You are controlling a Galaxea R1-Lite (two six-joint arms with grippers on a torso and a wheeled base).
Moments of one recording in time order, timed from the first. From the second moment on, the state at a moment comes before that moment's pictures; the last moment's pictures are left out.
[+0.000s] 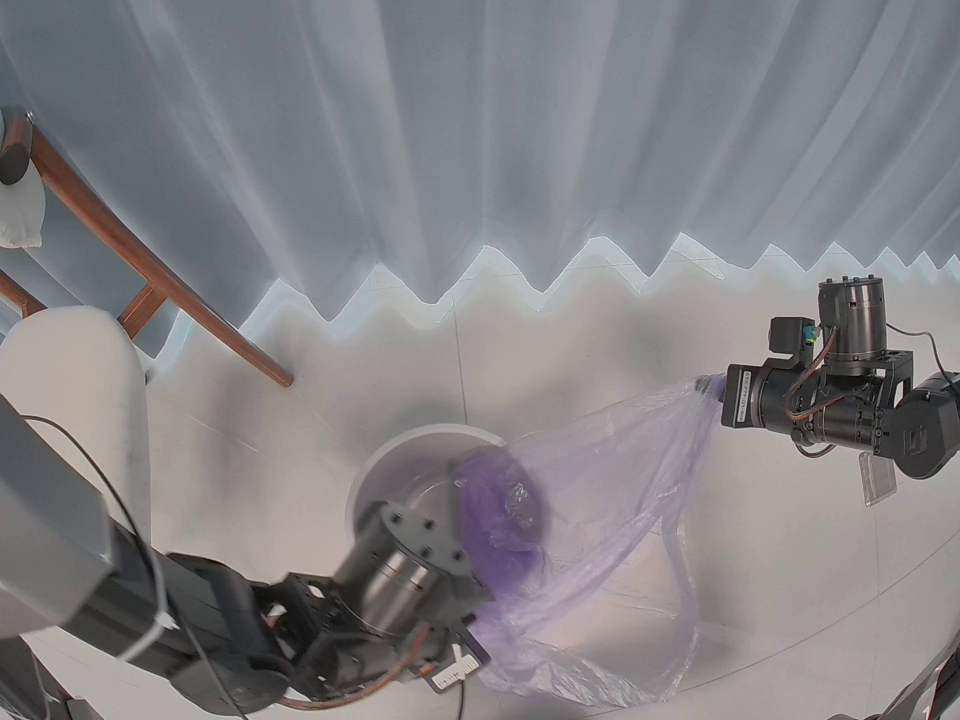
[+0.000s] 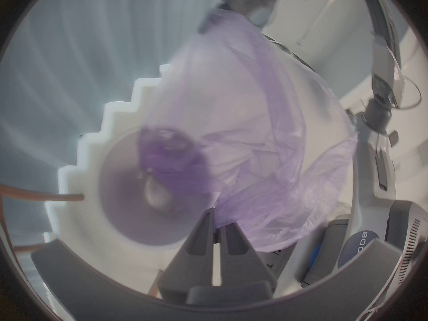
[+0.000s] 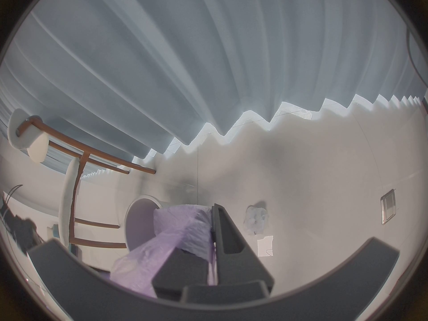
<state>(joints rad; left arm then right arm) -0.93 1.87 -0.65 -0.41 0.17 0.17 0.17 1.71 -0.84 -0.39 0.12 0.25</state>
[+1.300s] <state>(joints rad) -0.67 1.31 -0.34 -0.68 -0.17 -0.30 0.41 1.48 -0.60 -0.37 0.08 0.25</state>
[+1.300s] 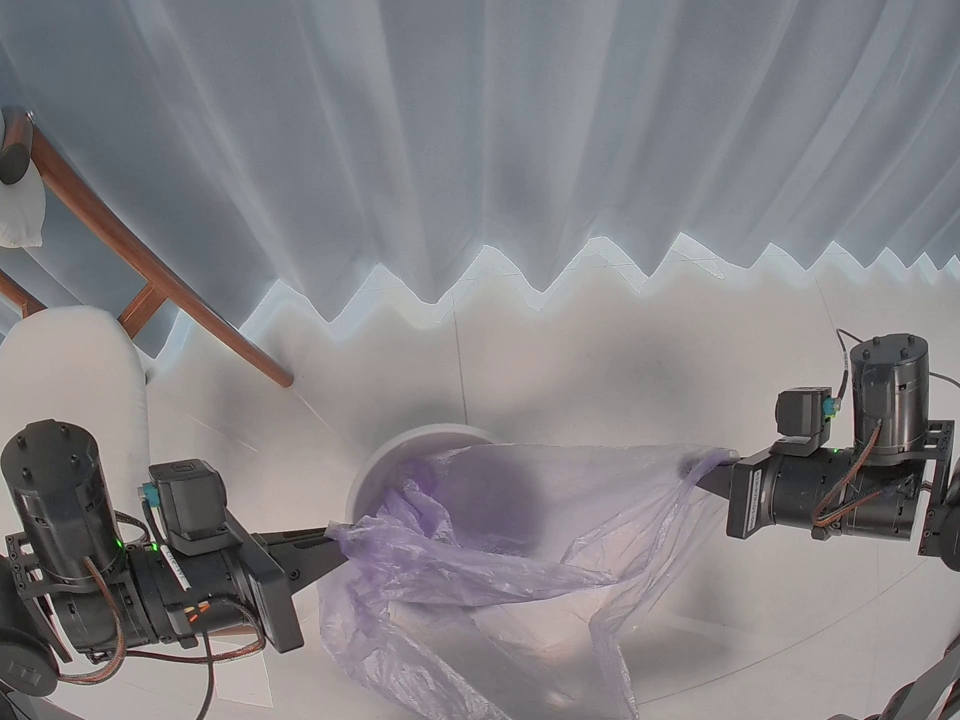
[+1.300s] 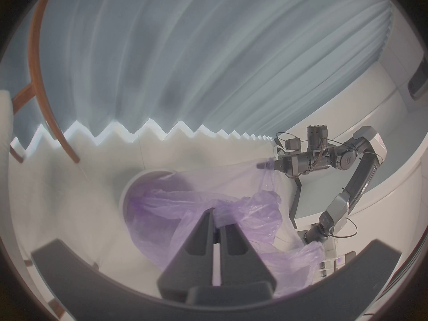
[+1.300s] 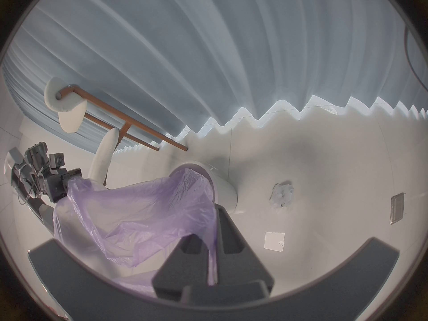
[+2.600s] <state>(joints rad) -0.42 1.87 -0.81 -0.54 -0.05 -0.09 0.24 2.10 -1.21 -0.44 0.14 0.25</state>
